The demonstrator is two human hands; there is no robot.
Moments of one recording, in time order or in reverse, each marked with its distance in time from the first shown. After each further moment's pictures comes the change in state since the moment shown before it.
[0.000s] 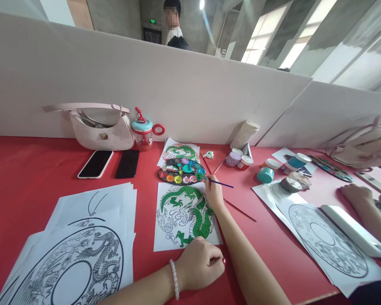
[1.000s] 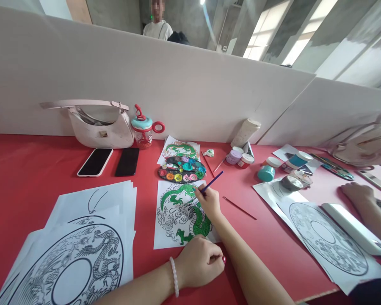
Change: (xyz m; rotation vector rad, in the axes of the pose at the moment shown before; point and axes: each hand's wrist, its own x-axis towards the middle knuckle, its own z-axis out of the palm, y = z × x) left_hand -0.001 0.003 -0.002 0.035 -0.029 -0.011; right_hand -0.043 -0.024 0.001 -0.005 -0.216 -0.136
